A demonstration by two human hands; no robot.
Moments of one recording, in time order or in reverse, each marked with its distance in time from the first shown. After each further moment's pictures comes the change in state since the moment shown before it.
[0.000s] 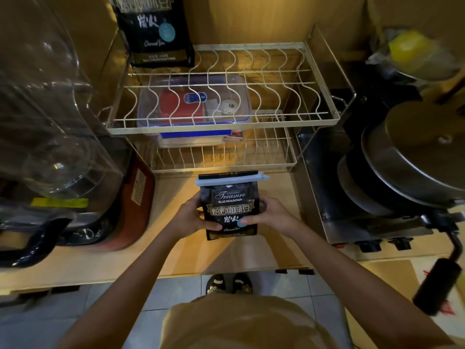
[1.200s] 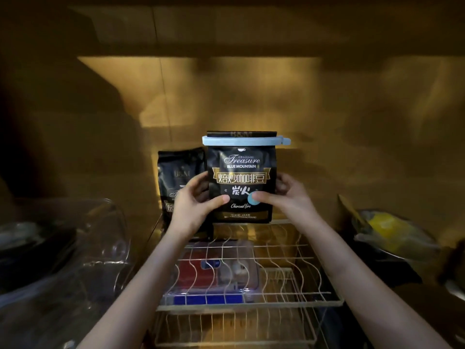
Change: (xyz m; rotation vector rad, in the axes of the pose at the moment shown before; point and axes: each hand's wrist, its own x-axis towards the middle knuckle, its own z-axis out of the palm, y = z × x) left_hand 0.046 0.290 -0.130 -0.139 0.593 0.650; right_hand 0.004 -0.323 -0.081 0.064 0.279 -0.815
